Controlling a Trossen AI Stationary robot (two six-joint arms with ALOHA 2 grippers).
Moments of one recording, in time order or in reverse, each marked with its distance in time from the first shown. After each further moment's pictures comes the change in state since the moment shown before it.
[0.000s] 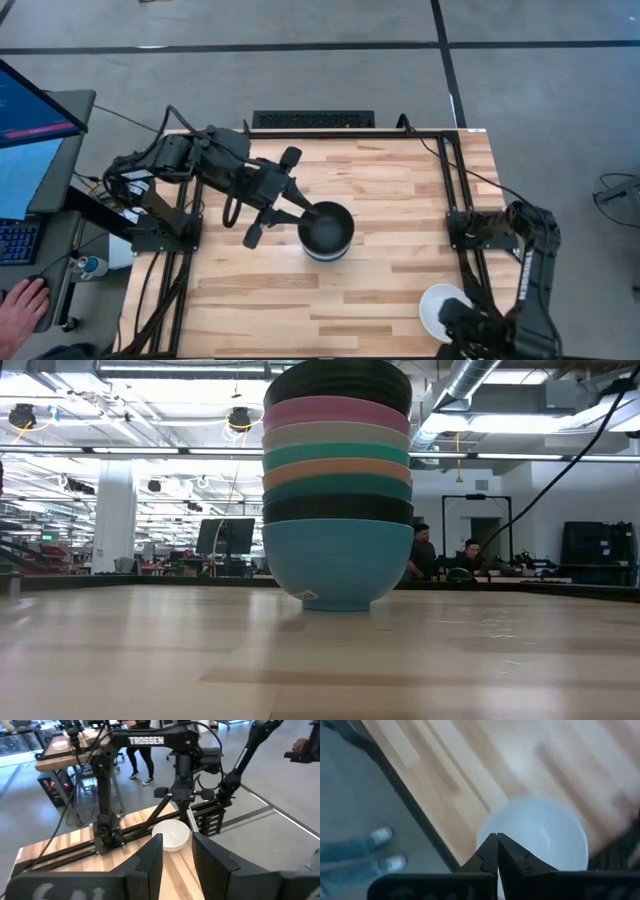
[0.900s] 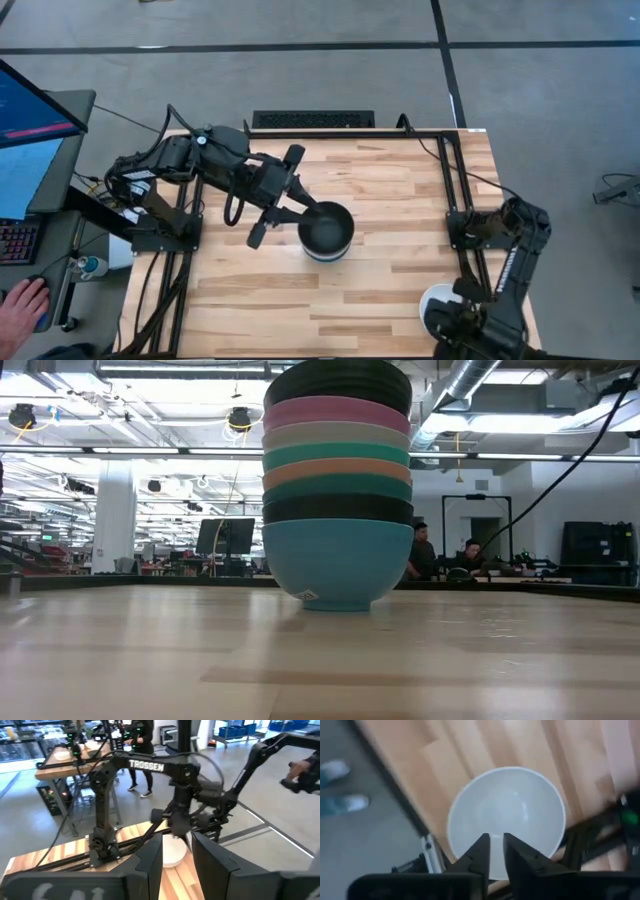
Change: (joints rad) left arm 0.000 0.007 0.000 0.089 0.007 -0.059; right arm -0.134 0.000 -0.066 0.027 -0.322 -0.331
